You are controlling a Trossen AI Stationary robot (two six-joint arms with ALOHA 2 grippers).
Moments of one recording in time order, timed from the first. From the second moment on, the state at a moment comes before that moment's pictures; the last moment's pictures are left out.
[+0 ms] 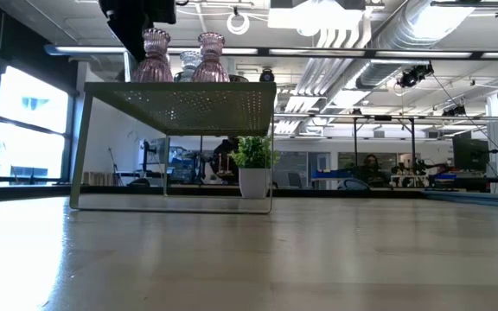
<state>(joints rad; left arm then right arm) 0.39 1.26 1.36 -1.18 -0.01 0.20 0.75 1.94 1.64 -0.52 0.81 0.71</state>
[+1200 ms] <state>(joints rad) 0.39 1.31 1.36 -1.07 0.04 0.21 0.75 1.94 1.64 -0.54 0.82 0.70</state>
